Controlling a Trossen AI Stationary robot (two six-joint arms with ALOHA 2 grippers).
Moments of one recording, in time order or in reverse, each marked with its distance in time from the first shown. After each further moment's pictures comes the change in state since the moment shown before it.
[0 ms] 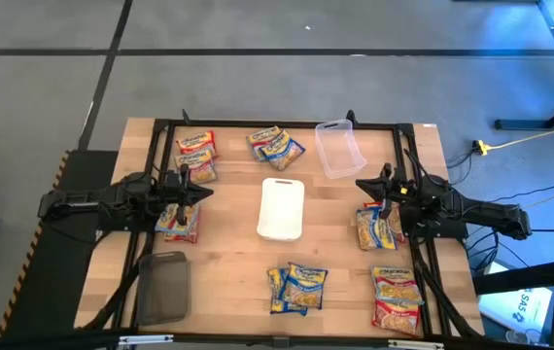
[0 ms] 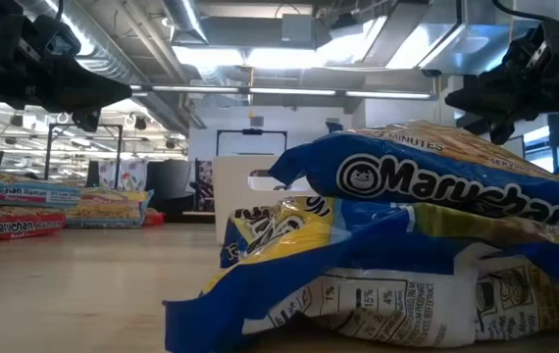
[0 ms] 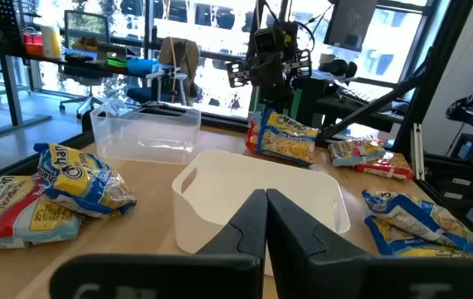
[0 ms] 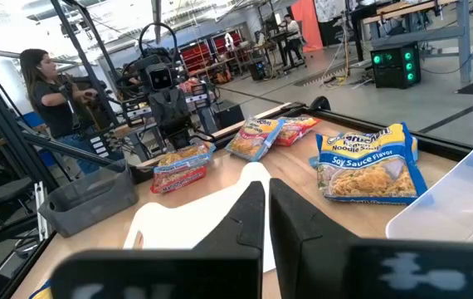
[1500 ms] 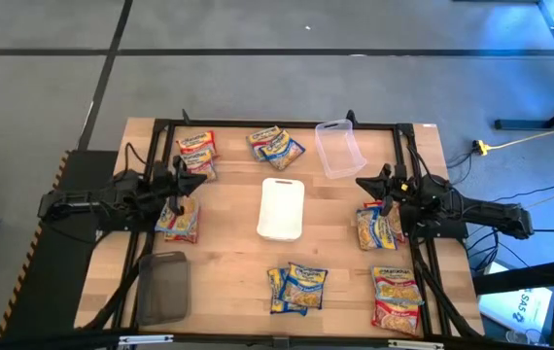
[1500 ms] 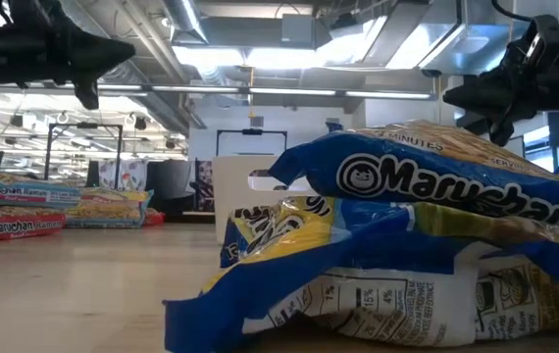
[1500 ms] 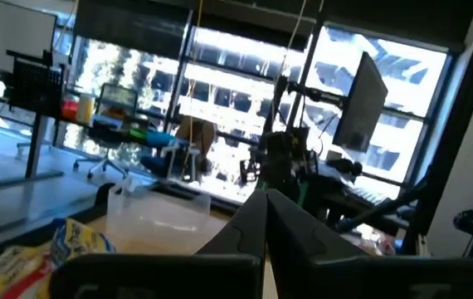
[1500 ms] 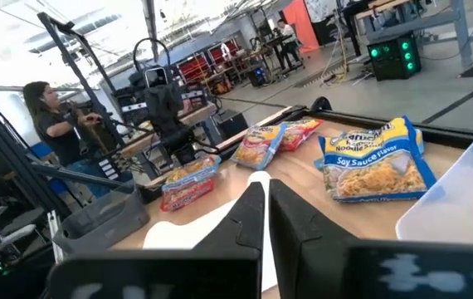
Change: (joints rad) left arm 0.000 0.000 0.000 0.277 -0.118 -0.086; right arm 0.000 0.037 -0.001 0.070 0.022 0.109
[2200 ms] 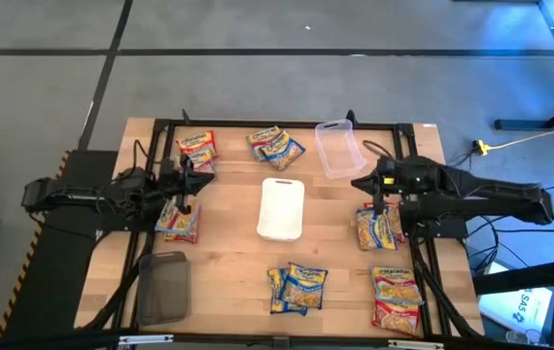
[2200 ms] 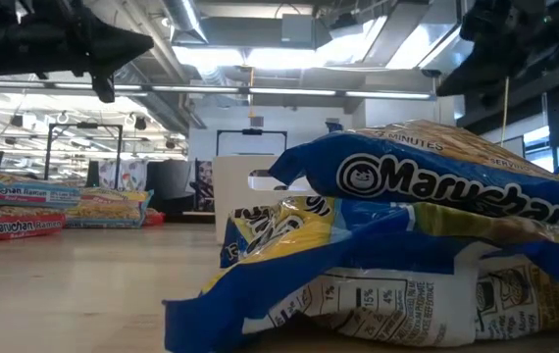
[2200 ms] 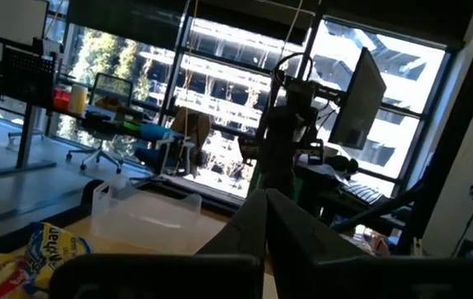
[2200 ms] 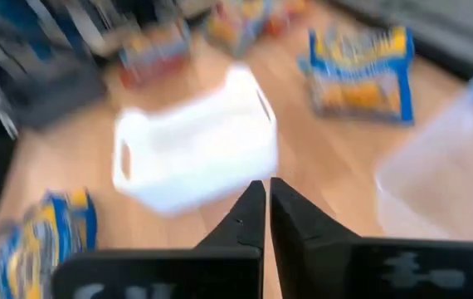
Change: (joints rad) left arm -0.015 0.364 0.059 0.269 -0.007 -0.019; right arm 0.001 0.522 0.536 -0.554 -0.081 -0.135
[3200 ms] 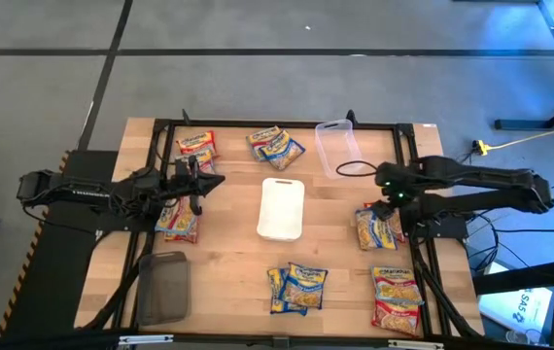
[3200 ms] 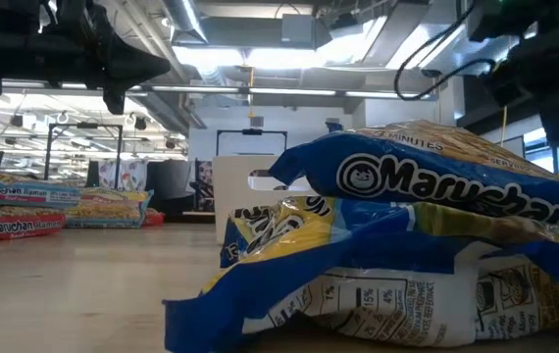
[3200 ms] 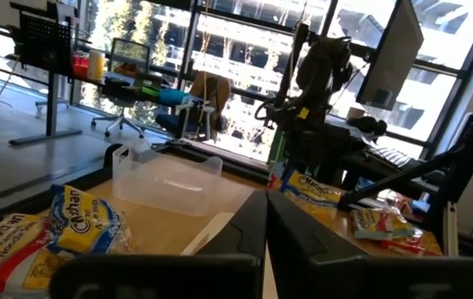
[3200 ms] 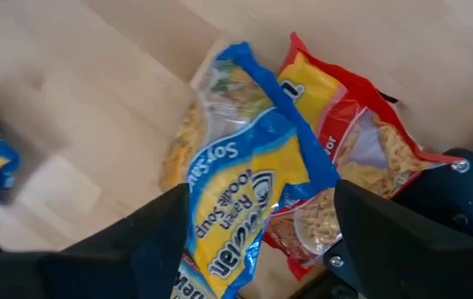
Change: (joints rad) left arm 0.001 0.194 0.031 0.033 -0.026 0.018; right arm -0.001 0.318 0.188 -0.752 -0.186 0.480
